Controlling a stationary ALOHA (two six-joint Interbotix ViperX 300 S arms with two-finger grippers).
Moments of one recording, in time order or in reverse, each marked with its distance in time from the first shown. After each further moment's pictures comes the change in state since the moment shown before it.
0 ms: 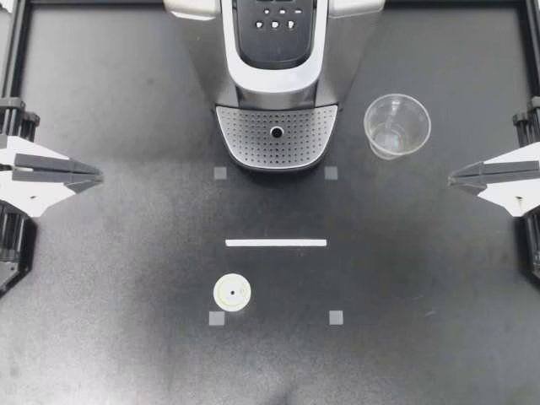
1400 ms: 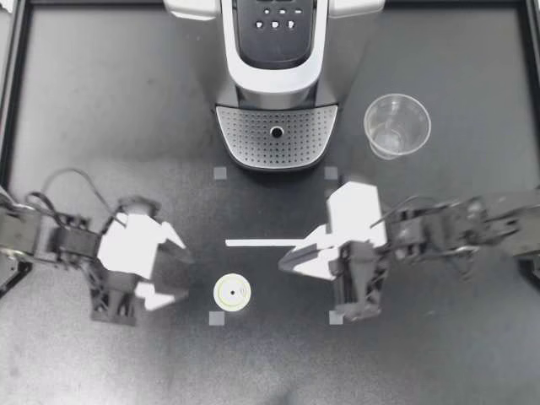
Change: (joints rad) left arm -0.172 0.775 -0.179 -0.012 0.301 0.000; right arm 0.114 1.020 -0.394 0.000 0.014 0.103
